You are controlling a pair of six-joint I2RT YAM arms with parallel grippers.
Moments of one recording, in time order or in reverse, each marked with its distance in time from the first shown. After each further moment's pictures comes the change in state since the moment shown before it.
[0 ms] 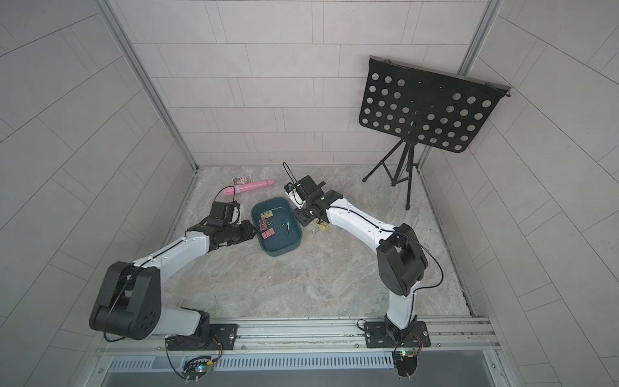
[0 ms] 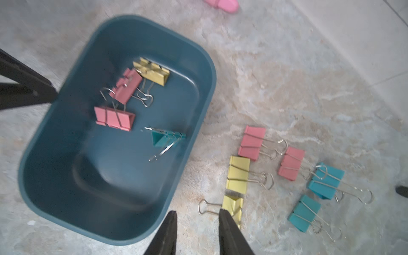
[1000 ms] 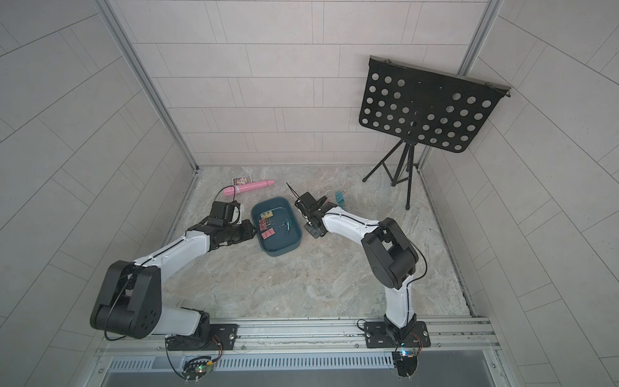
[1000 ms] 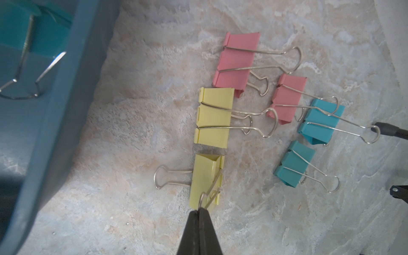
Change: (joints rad) left arm 0.000 0.008 0.006 0.001 0.000 0.000; right arm -0.005 0.087 -0.172 0.021 0.315 -0.021
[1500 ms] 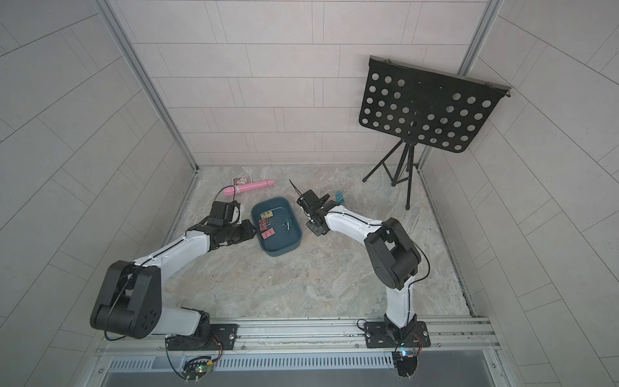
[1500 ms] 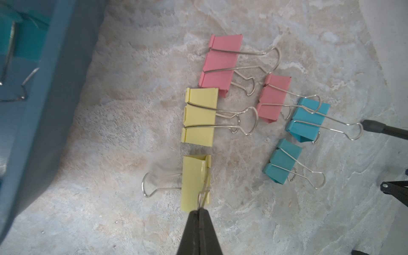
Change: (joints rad) left arm 0.000 0.000 0.000 0.000 0.000 0.000; right arm -0.021 -0.012 0.000 0.000 0.004 -0.016
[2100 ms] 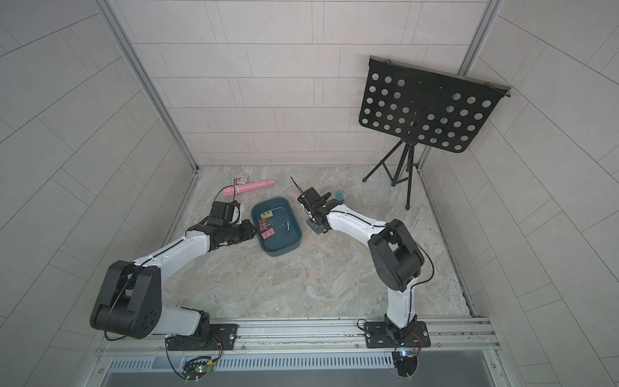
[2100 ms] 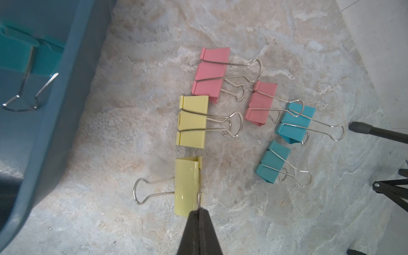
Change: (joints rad) left arm 0.000 0.000 0.000 0.000 0.000 0.000; right arm -0.009 -0.034 0.002 -0.001 -0.003 -0.001
